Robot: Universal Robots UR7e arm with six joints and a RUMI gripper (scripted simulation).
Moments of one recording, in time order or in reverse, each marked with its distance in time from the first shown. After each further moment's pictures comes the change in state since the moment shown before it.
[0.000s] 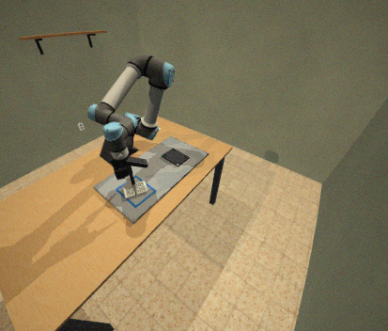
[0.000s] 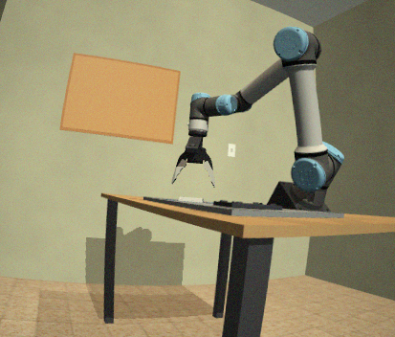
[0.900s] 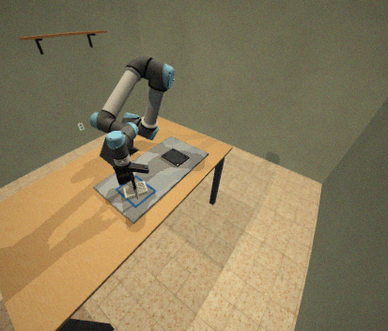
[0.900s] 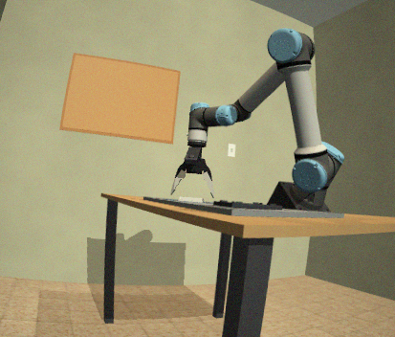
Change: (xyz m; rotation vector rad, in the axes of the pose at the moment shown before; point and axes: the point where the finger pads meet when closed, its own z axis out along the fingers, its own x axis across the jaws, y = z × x) arm 0.000 0.000 0.041 0.000 0.000 0.000
